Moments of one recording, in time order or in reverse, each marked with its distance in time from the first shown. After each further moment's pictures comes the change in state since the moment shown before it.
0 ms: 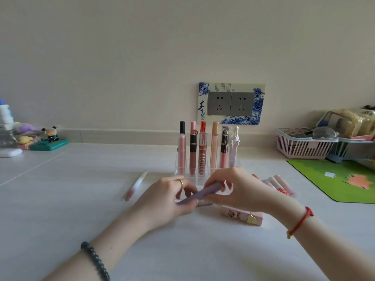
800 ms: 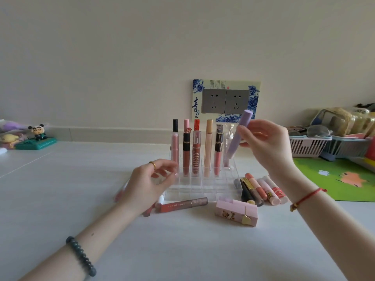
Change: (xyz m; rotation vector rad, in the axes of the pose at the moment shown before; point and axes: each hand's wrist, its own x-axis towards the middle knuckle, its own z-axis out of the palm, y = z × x) left_hand 0.013 -0.024 -0.001 -0.298 0.283 -0.270; right_hand 0.010 0.025 -0.047 0.412 0.855 0.305
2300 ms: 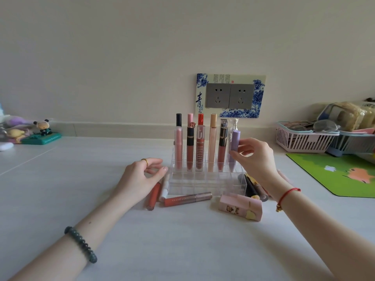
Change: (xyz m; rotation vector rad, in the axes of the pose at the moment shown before) left_hand 0.008 -0.031 -0.011 0.193 0.040 -0.145; right_hand -0.008 0.060 0.020 -0.382 -0.085 0.085
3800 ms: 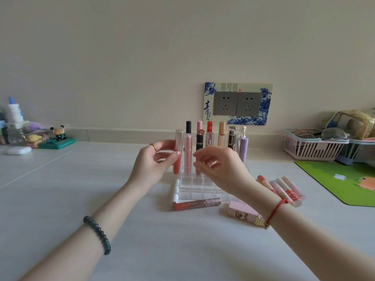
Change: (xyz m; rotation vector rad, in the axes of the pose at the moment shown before) left_hand 0.008 0.044 -0.019 -0.525 0.031 0.100; right_hand -0.034 -0.082 0.026 0.182 -0.368 -0.318
